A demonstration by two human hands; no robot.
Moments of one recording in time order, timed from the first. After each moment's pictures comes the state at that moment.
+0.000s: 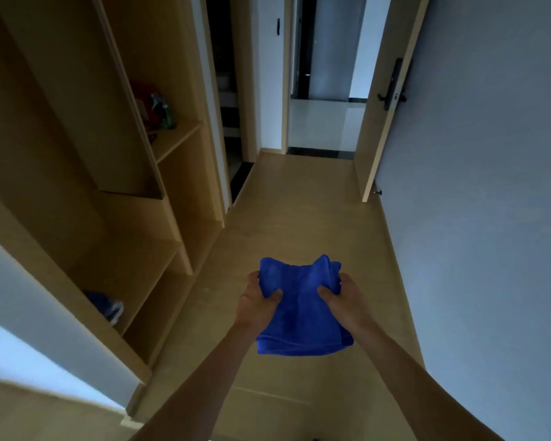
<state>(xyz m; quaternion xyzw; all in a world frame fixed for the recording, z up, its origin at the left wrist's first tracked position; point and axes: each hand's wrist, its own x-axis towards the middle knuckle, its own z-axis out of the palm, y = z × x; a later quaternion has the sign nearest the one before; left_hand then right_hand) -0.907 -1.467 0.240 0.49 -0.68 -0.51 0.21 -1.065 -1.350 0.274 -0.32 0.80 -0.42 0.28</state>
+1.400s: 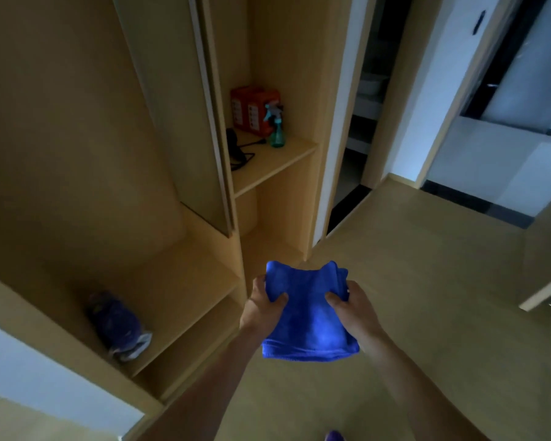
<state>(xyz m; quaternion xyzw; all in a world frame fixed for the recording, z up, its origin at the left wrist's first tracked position) -1.027 -1.883 0.238 0.65 -0.53 -0.44 0.33 -1.229 -1.867 0.250 -0.48 0.70 -0.34 0.40</state>
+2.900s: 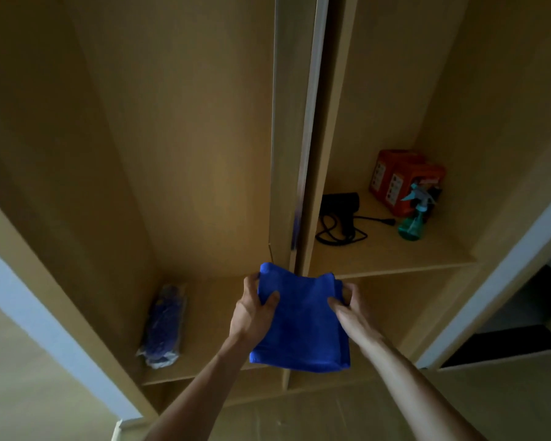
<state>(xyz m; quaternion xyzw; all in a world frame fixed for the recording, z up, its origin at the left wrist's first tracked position) -0.970 -2.124 0.278 0.78 -0.32 -0.24 0.48 -1.142 -2.250 0.299 -0.70 0.50 -0.17 0.49</state>
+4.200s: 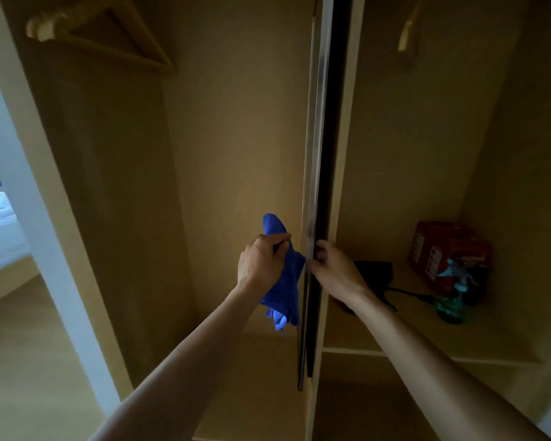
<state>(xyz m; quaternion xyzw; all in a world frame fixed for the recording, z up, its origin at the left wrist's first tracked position) -0.952 -2.184 0.466 0.83 -0.36 0.08 0.42 -1.060 -2.312 0.454 -0.84 0.23 -0.22 0.44</state>
